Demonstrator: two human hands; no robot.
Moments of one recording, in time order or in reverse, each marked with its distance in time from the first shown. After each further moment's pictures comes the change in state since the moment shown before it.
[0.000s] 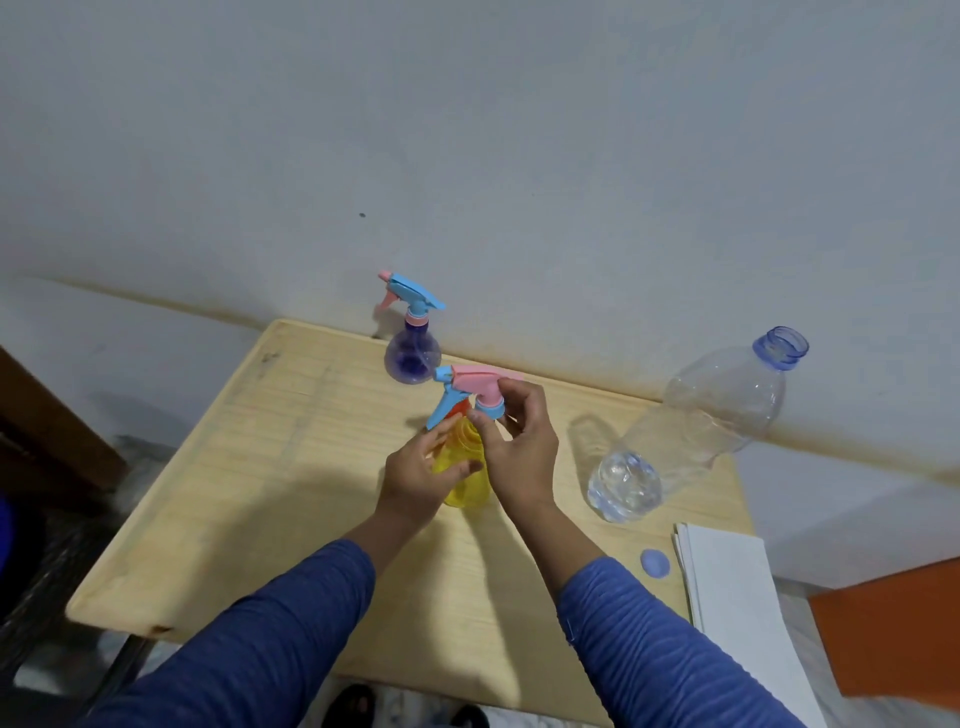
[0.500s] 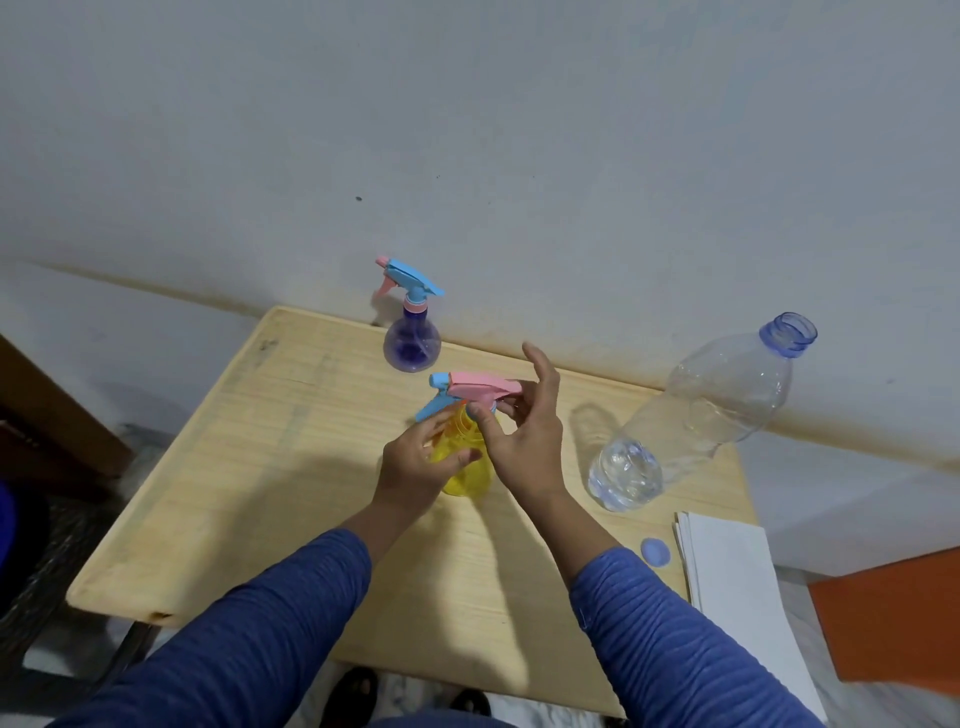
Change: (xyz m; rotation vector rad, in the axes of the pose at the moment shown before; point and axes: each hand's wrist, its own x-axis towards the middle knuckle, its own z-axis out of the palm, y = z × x) left_hand 0.001 -0.002 0.001 0.052 0.048 -0.025; right_hand 0.003 0.008 -0.012 -0.020 -0.105 -0.013
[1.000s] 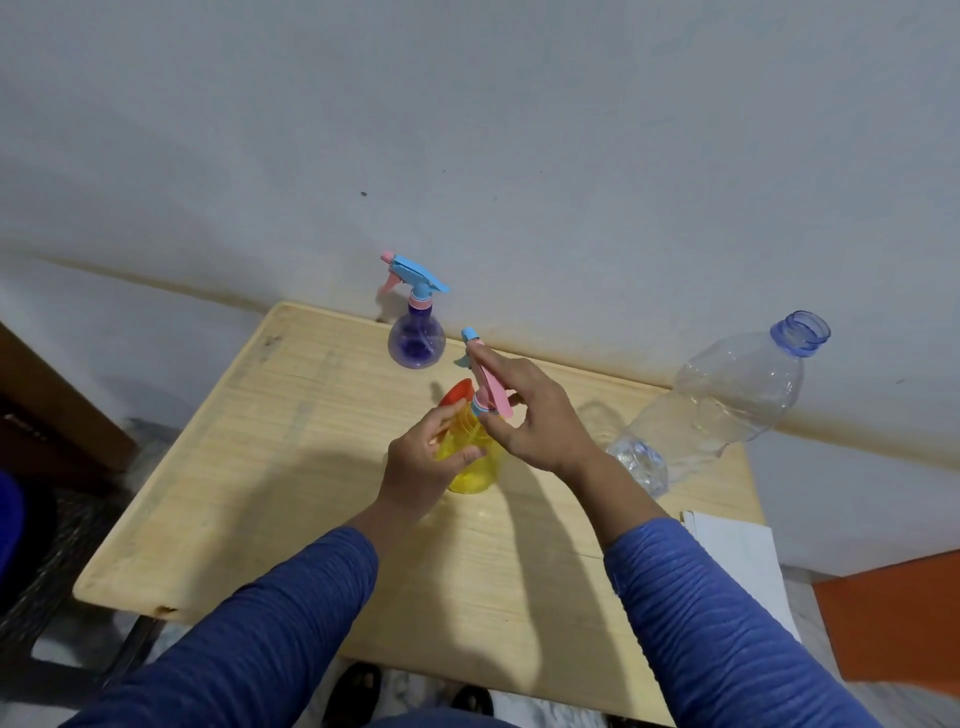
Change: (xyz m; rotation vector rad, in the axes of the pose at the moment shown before) left_hand -0.003 0.006 0.000 -0.042 -0.019 0.027; right_hand 0.032 -0.002 -0.025 -0.355 -0.449 -0.258
